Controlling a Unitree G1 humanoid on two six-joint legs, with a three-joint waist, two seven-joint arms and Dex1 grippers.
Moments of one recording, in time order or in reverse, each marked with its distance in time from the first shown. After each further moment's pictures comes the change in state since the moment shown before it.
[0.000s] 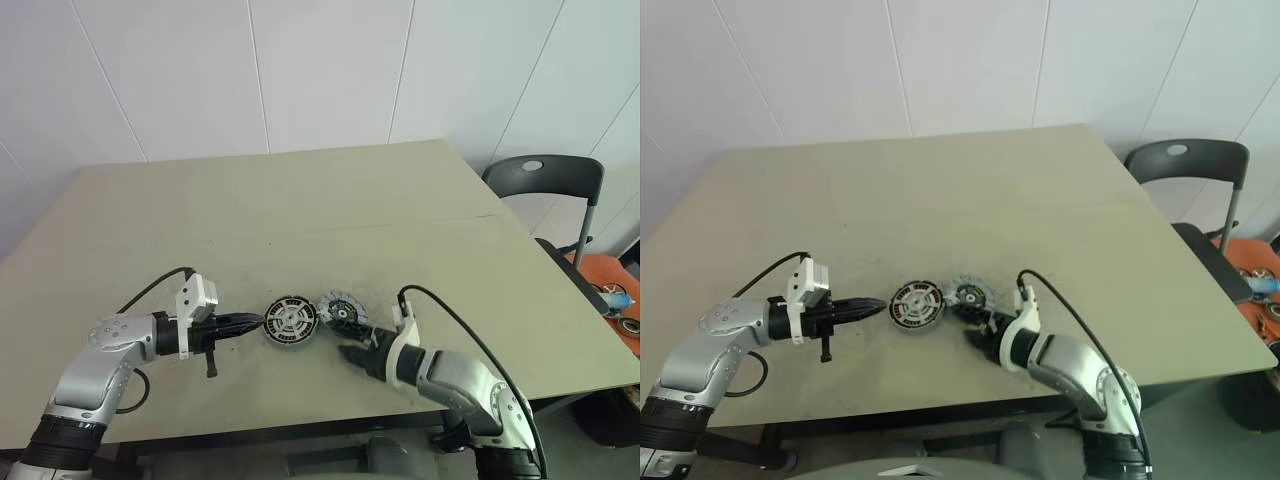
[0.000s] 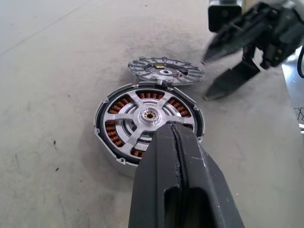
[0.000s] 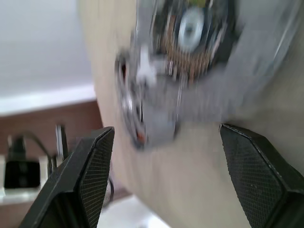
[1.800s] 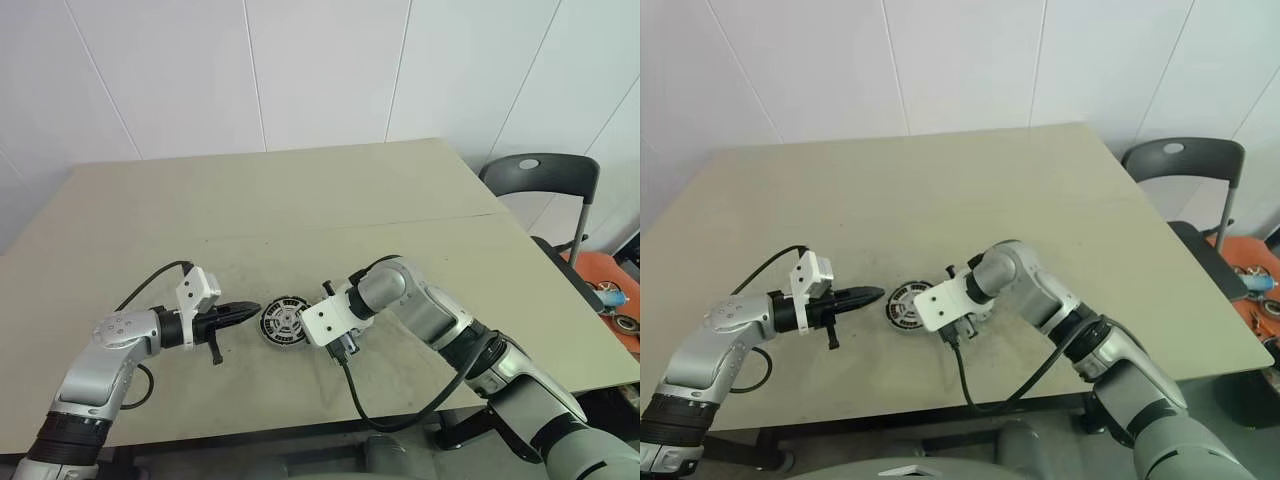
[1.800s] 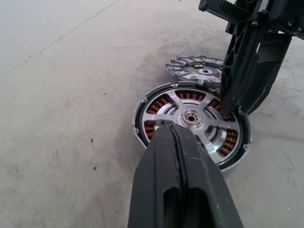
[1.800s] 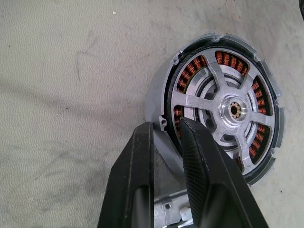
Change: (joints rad) left arm -0.018 -0.025 0.007 -0.007 0.053 0.015 0.118; right arm -0.657 -0.278 0.768 0.270 -2.276 -0.905 2.104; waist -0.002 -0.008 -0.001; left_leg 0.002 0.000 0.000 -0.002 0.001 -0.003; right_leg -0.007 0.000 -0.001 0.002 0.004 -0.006
